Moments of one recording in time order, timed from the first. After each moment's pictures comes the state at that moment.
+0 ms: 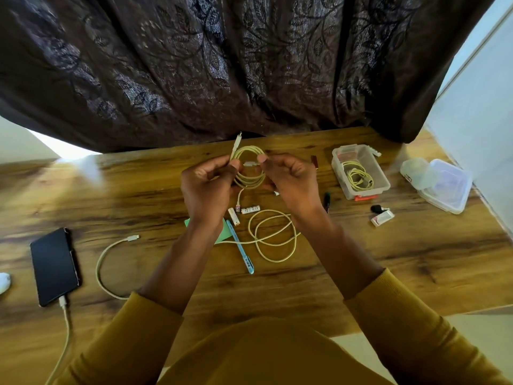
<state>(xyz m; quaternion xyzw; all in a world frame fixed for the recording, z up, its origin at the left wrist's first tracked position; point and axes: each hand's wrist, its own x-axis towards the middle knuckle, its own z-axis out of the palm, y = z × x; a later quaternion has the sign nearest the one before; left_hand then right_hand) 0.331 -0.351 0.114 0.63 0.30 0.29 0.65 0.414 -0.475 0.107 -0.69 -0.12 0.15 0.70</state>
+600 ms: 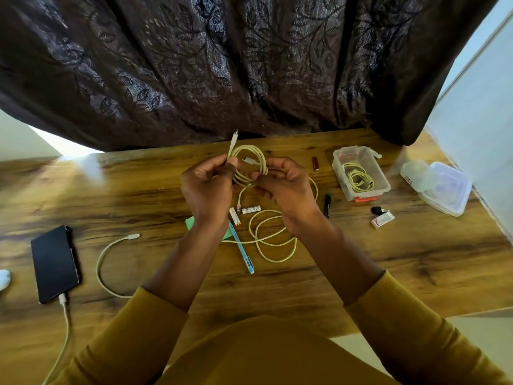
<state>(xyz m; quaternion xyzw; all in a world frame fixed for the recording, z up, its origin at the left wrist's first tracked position) 0.337 -0.353 0.110 0.60 0.35 0.33 0.64 0.403 -0.470 0.108 -0.62 -0.07 0.26 0.74</state>
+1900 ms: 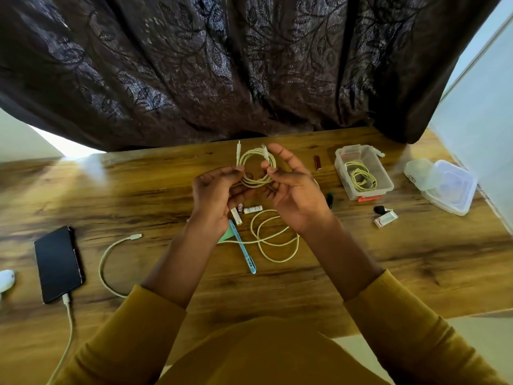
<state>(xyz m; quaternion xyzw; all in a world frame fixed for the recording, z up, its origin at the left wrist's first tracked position) 0.335 -0.348 0.118 0.48 0.37 0.16 0.78 0.418 -0.480 0.099 -0.42 -0.05 0.36 0.83</state>
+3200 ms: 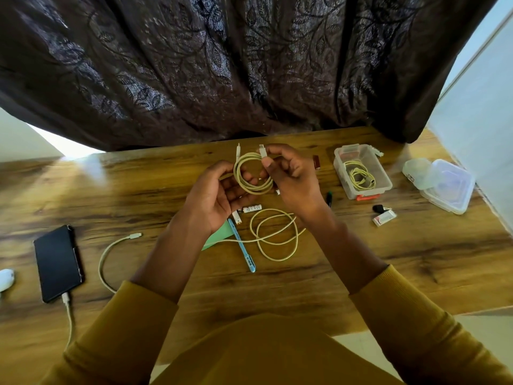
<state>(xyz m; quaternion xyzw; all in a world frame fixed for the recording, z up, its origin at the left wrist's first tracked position) 0.331 -0.336 0.128 0.42 0.35 0.03 0.84 0.424 -0.476 0.100 -0.69 -0.26 0.11 0.66</state>
